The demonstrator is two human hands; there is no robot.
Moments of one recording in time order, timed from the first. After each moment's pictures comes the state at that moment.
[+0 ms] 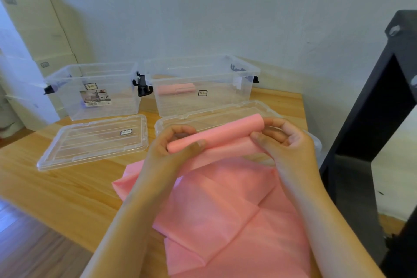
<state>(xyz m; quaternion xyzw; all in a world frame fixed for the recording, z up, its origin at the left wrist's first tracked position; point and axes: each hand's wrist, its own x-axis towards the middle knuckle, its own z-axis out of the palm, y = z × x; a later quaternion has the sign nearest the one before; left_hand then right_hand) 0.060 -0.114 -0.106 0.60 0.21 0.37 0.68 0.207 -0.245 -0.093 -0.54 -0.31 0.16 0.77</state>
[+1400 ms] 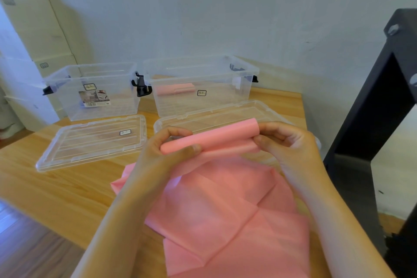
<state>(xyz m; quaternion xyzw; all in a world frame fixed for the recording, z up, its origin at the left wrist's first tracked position) 0.050 -0.108 -0.102 0.60 0.21 0.34 0.69 0.219 -0.252 -0.094 -0.57 -0.41 0.14 0.70</state>
